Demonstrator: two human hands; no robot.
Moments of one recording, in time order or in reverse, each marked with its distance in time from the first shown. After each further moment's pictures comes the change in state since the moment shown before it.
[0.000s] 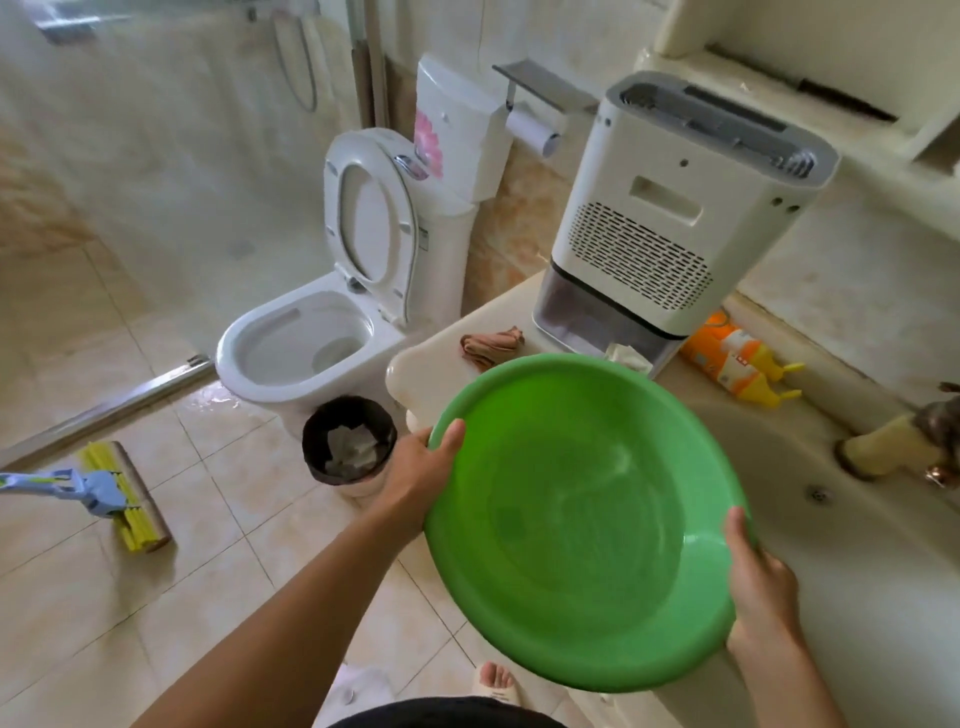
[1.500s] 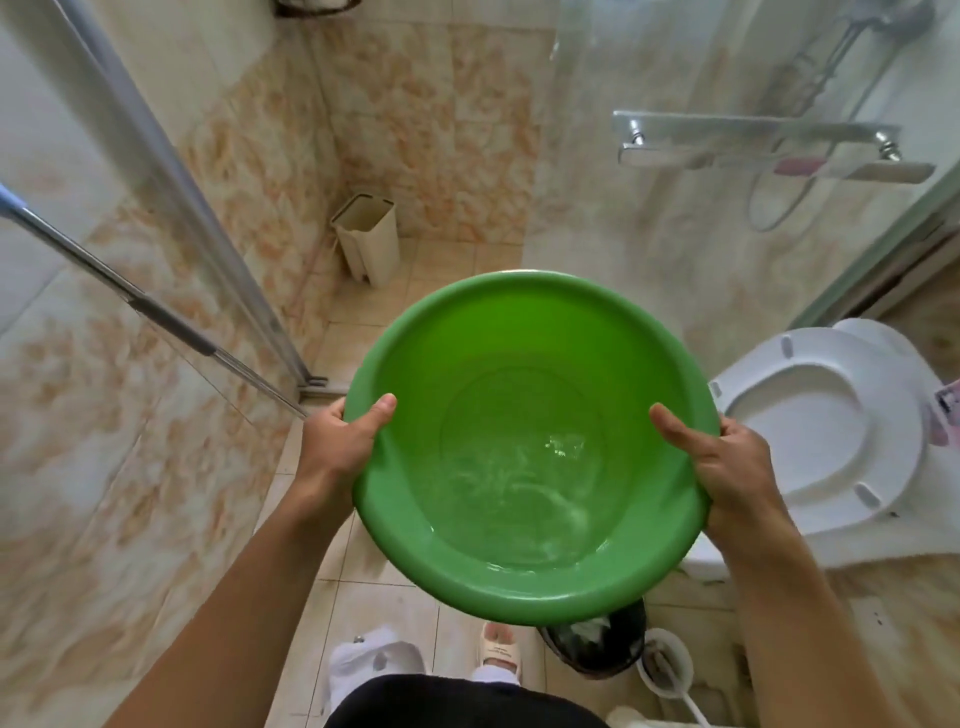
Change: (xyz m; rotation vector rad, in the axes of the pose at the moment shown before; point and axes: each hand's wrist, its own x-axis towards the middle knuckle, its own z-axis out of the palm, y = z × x) left_hand 0.086 0.129 -0.526 -0.487 0.927 0.045; right_hand -0.255 -0.191 0.673 -0.215 -1.190 -0.138
